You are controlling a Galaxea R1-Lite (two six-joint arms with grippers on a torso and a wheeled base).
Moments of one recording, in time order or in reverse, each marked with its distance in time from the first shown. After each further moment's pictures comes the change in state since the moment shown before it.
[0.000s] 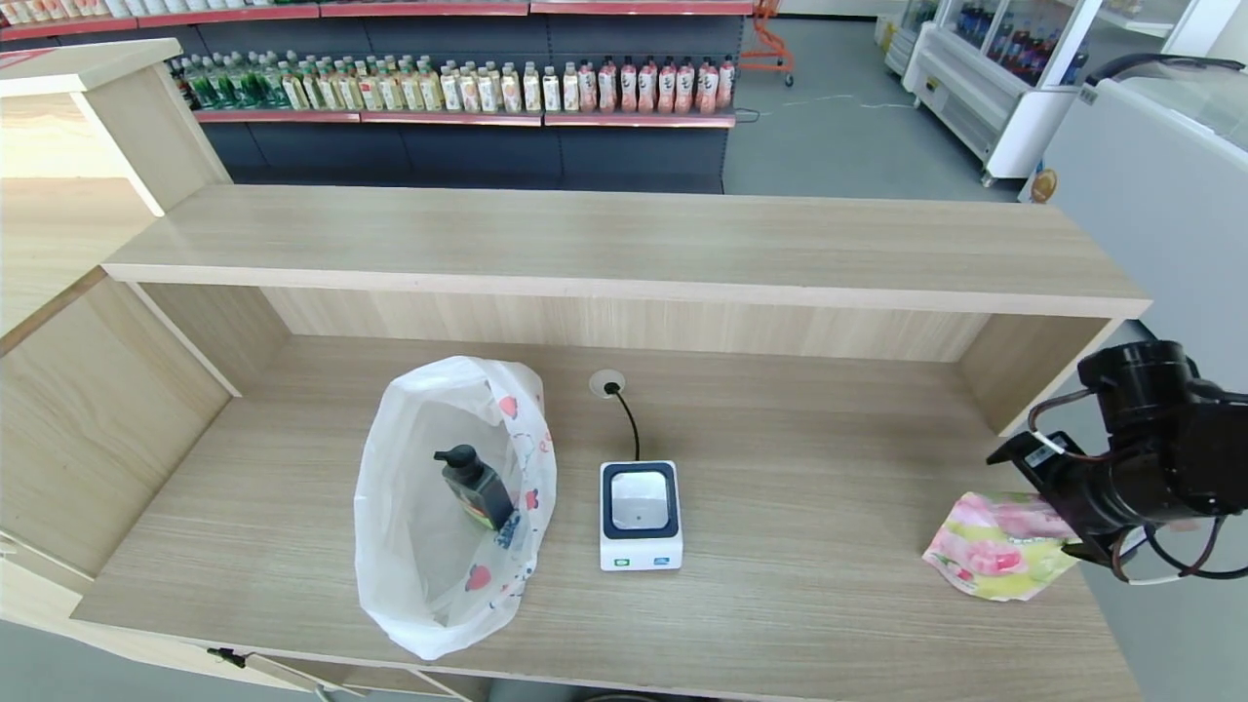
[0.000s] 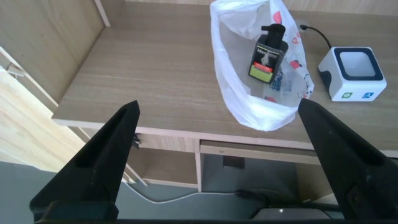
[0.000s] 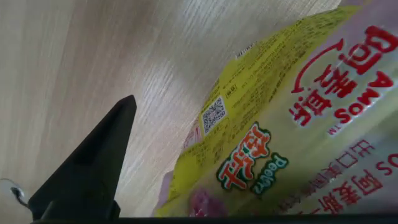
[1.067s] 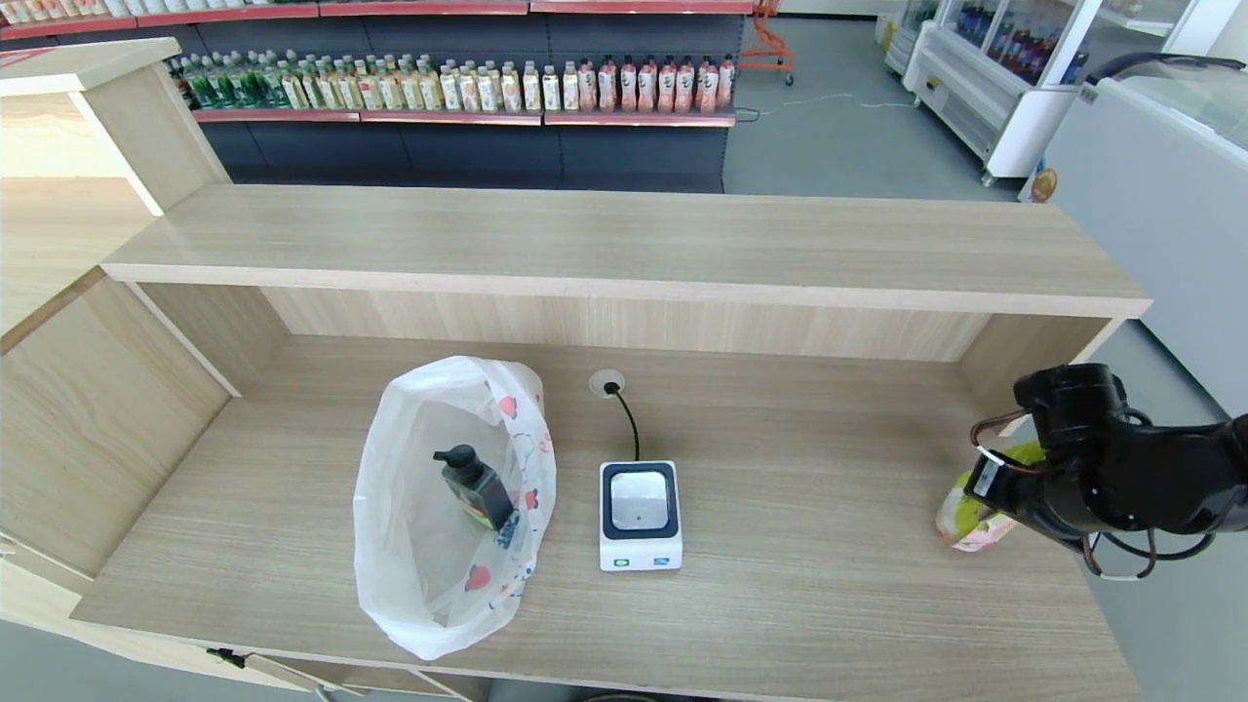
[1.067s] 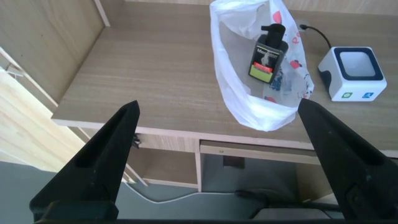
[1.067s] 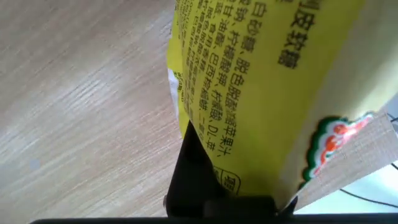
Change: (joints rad) left arm 0.000 0.000 0.000 0.000 0.000 0.000; right arm 0.089 0.088 0.041 -0.179 -0.114 -0.426
